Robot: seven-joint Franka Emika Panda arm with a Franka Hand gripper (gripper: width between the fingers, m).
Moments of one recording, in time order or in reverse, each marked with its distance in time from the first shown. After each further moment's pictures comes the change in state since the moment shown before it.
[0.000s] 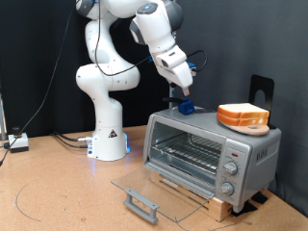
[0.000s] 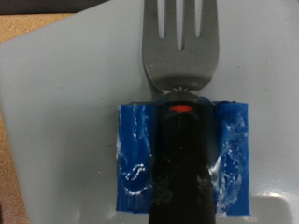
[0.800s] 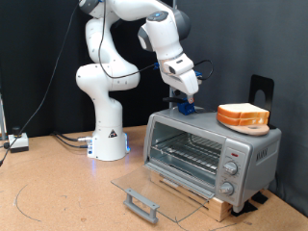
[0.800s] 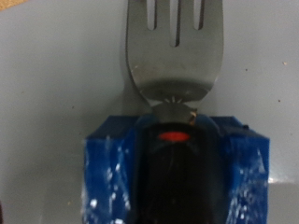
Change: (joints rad) arm 0.000 0.021 0.126 -0.027 0.045 0.109 0.016
